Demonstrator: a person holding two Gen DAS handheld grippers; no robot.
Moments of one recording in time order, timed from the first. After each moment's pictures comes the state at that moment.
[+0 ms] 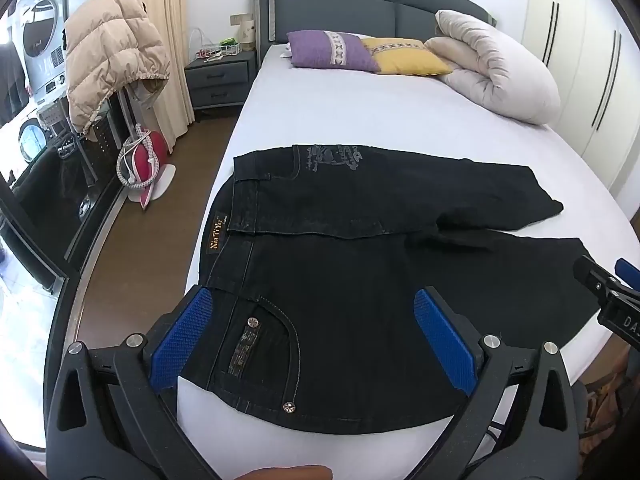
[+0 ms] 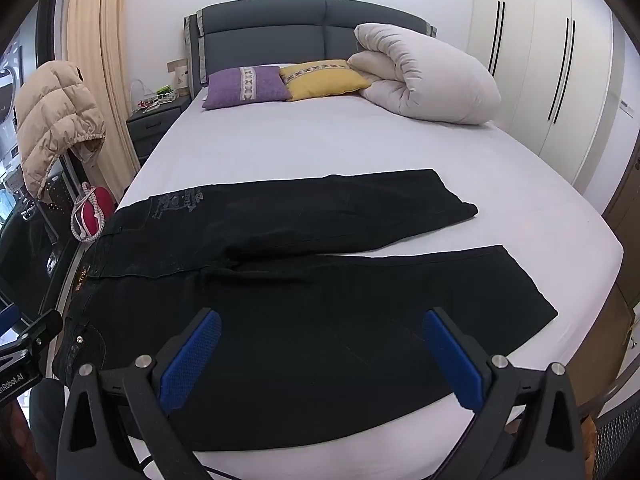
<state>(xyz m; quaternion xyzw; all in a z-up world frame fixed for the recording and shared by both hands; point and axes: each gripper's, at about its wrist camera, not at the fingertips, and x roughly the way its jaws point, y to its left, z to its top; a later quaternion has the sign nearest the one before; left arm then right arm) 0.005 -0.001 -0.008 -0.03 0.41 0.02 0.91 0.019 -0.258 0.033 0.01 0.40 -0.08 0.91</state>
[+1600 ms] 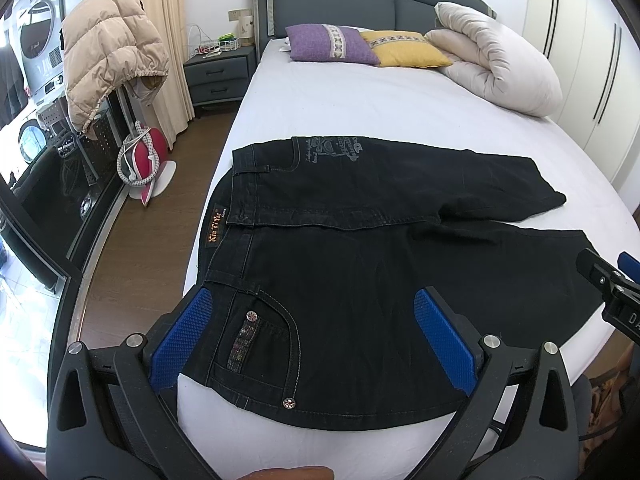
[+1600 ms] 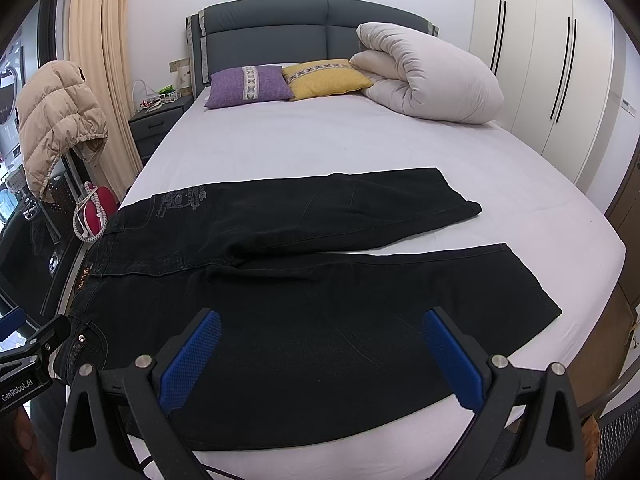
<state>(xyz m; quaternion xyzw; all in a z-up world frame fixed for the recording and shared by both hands) 0.007 -0.002 -0.009 -0.03 0.41 0.02 0.91 0.020 -0.250 0.029 0.01 0.40 -0.07 0.91</state>
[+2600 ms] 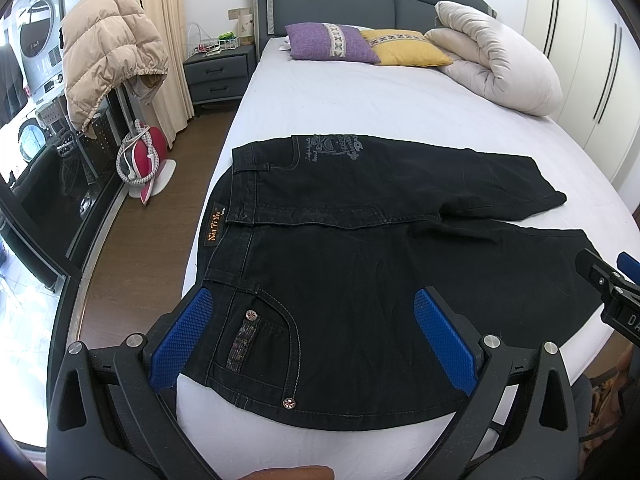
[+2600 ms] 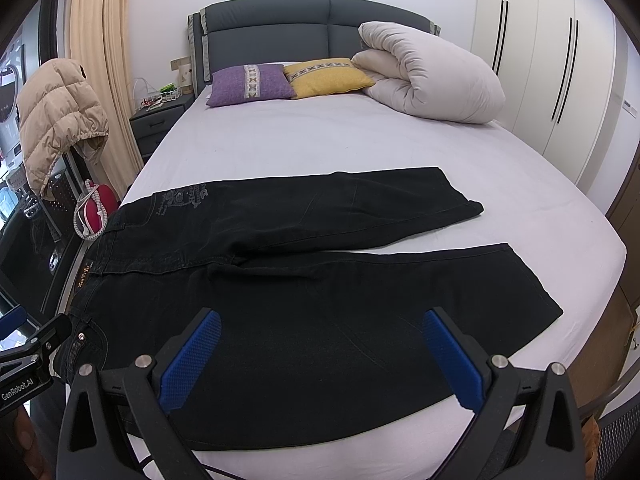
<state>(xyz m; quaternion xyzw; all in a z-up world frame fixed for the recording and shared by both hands) 0.008 -0.003 -0.009 -0.03 0.42 0.02 0.91 0.020 -0.249 0.028 0.01 0.40 -0.07 0.91</state>
